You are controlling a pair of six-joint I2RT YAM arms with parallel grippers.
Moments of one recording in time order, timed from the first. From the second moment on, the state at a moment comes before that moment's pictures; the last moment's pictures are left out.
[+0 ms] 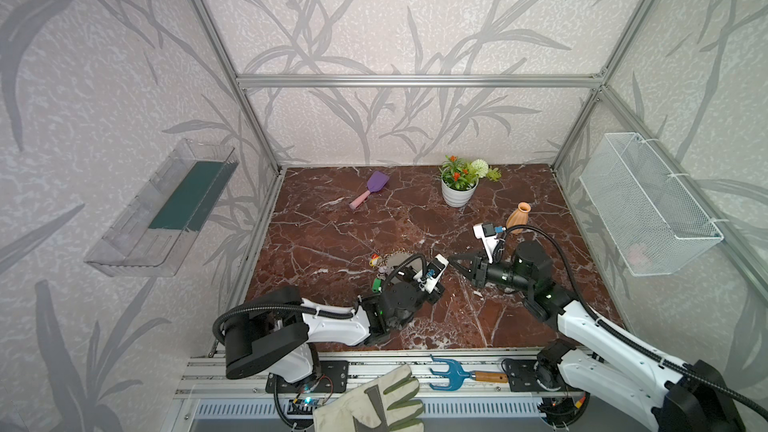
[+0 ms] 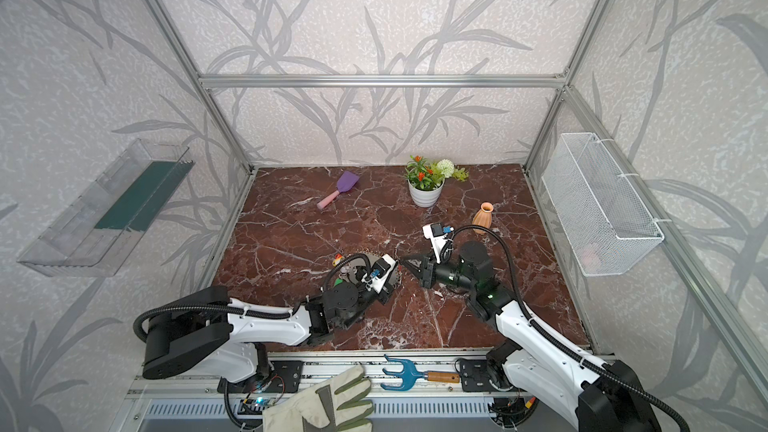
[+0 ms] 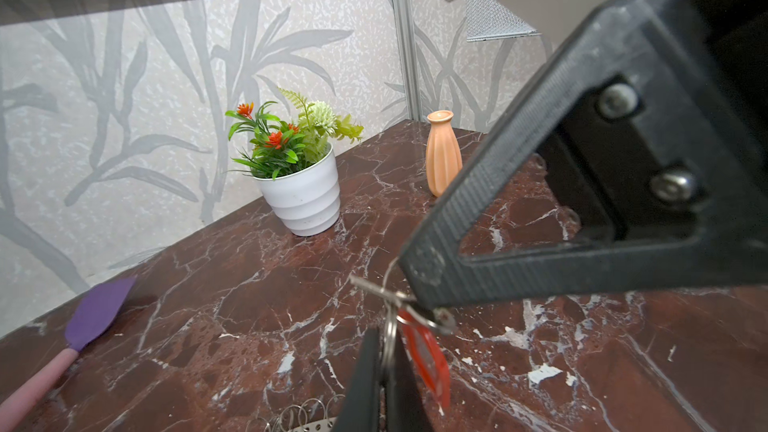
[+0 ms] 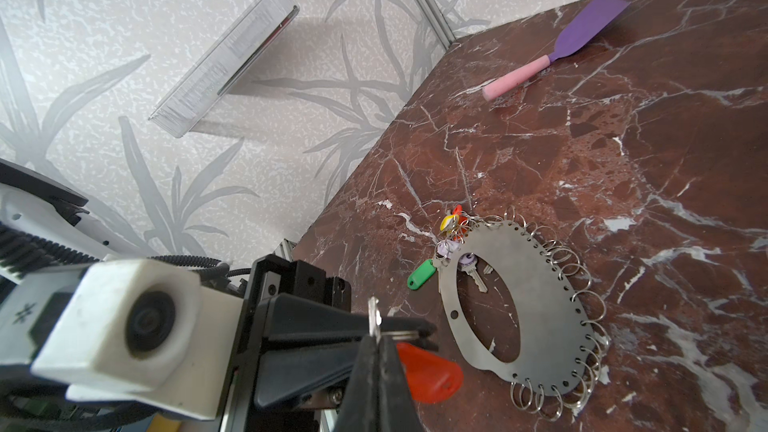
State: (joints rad) left arm -1.17 1.47 0.49 0.89 -0.48 0.15; right arm 0.53 0.93 0.44 0.29 -0.64 0.58
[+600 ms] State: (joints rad) left arm -1.16 1.27 0.60 0.44 -0.38 0.10; right arm 0.53 0.85 0.49 0.10 -0.53 0.49
